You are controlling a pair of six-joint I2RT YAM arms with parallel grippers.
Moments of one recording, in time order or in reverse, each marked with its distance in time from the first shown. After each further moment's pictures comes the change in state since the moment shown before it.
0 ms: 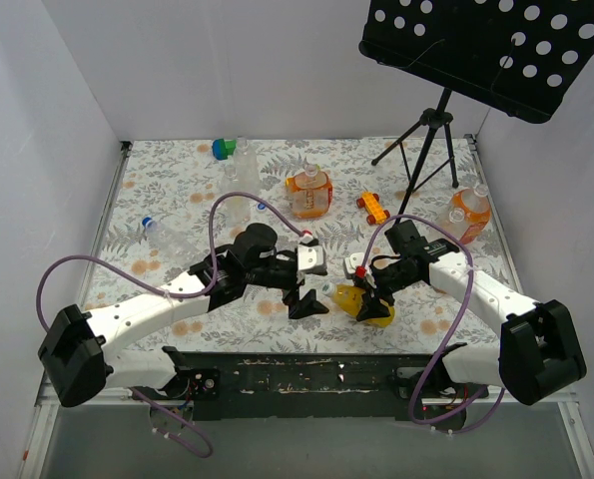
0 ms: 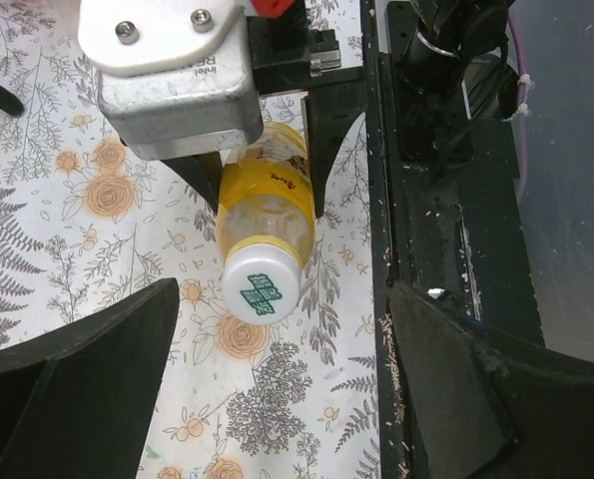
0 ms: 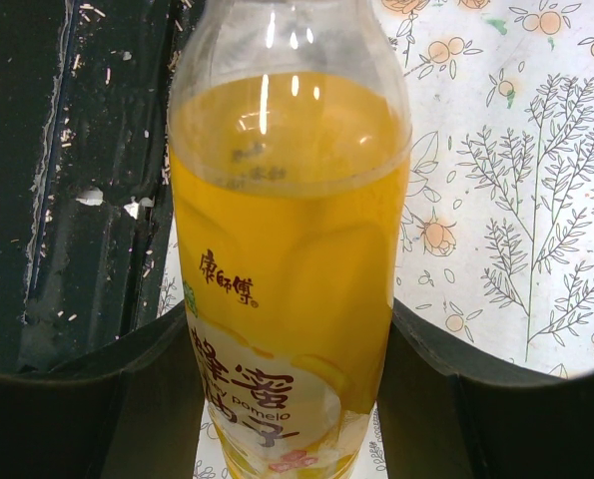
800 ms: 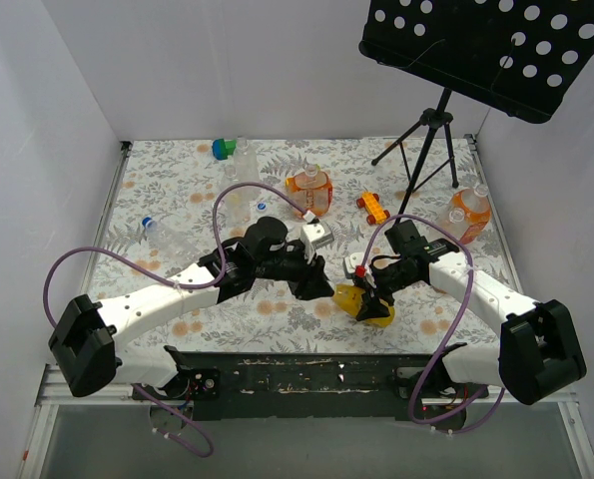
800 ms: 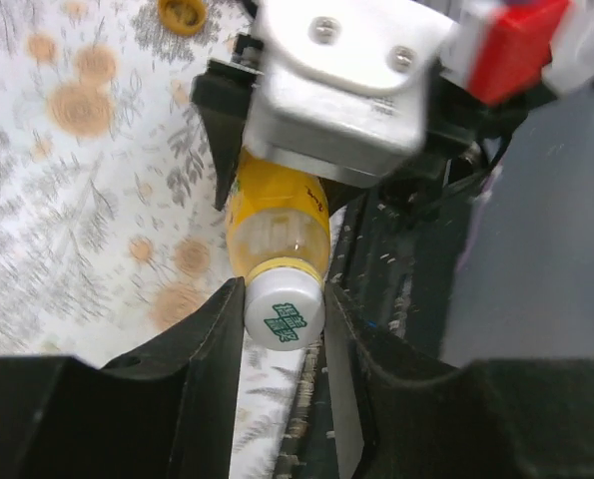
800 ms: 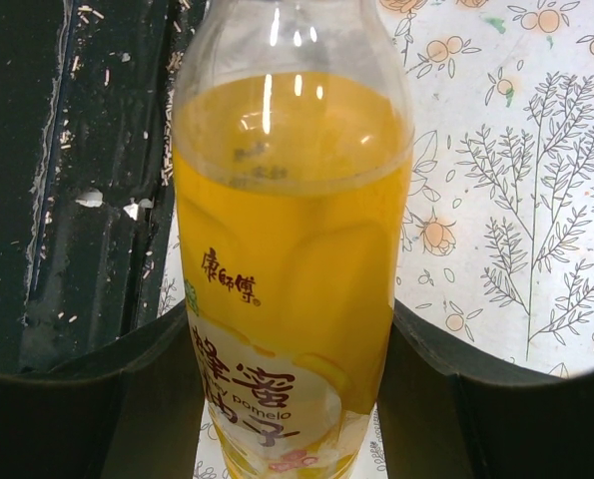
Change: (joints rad) left arm 0.001 0.090 0.089 -0.052 -0.097 -0.293; right arm 0.000 0.001 0.000 -0.002 0.000 0.002
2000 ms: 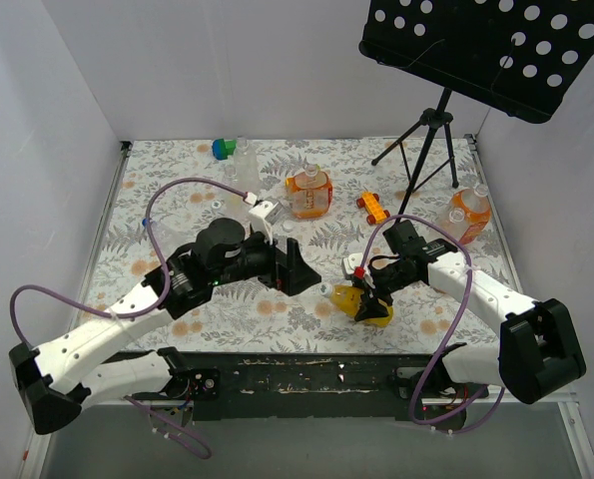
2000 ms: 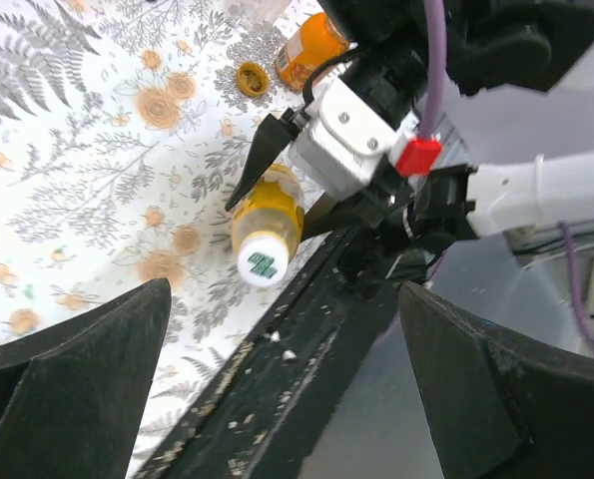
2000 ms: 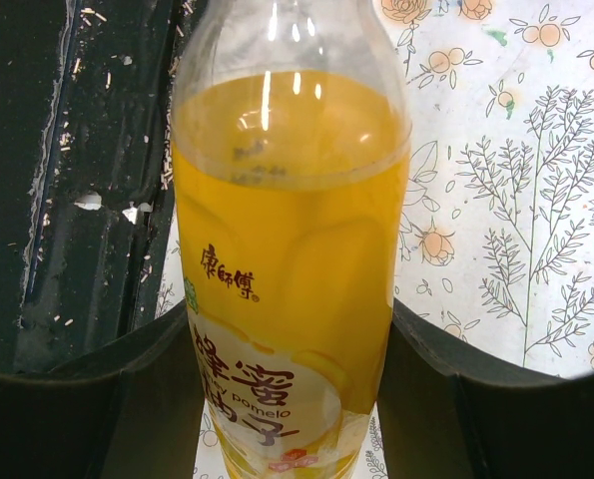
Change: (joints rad) left arm -0.001 -0.266 0.069 -0.229 -0.329 -0.554; right arm 0.007 0.005 0.000 0.014 -0.003 -0.002
